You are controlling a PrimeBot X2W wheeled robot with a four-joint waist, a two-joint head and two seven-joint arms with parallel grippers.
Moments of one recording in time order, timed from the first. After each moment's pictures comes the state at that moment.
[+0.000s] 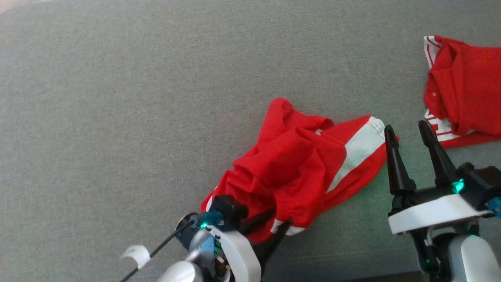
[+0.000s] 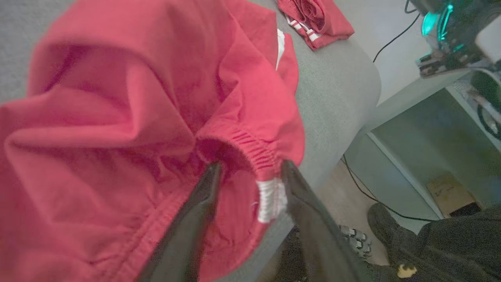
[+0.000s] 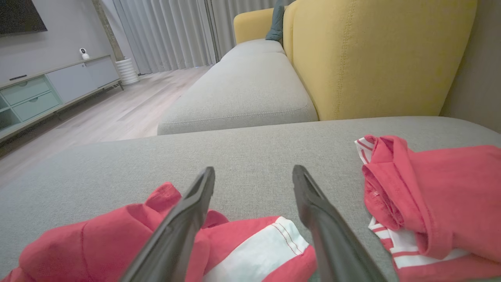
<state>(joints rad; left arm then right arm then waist) -0.11 0.14 -0.70 0.02 -0.42 -0.11 0.26 0.01 -0.06 0.03 -0.16 0.19 0.13 0.05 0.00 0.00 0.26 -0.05</state>
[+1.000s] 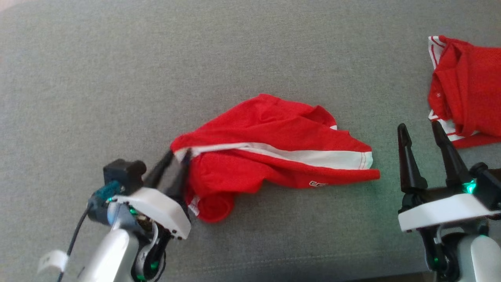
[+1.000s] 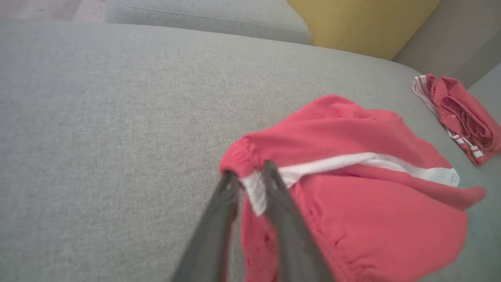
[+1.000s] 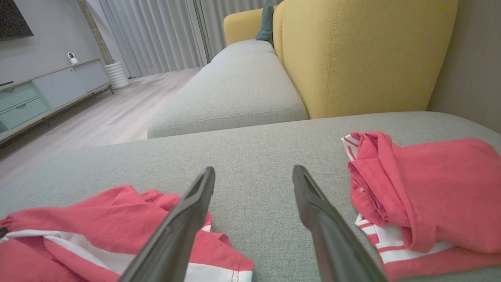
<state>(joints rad) -0.16 0.21 -0.41 0.12 -0.45 0.05 0.01 0.01 -0.05 -0.01 -0.15 0.20 0.13 0.04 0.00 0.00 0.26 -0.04</state>
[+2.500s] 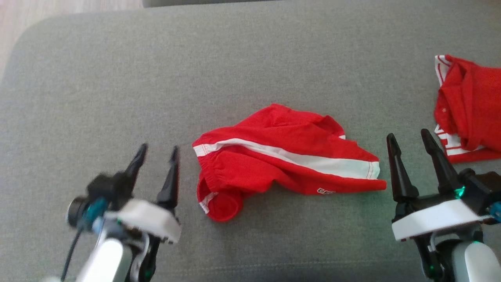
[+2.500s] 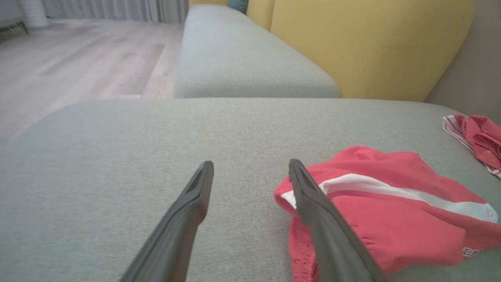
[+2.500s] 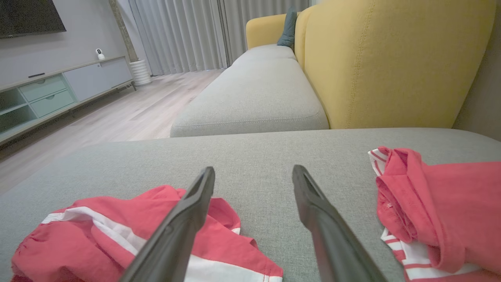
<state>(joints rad) -0.08 0.24 -0.37 0.02 -0.34 0.15 -0.13 0.04 -0.06 0.02 -0.16 0.18 0.13 0.06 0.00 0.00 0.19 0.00</state>
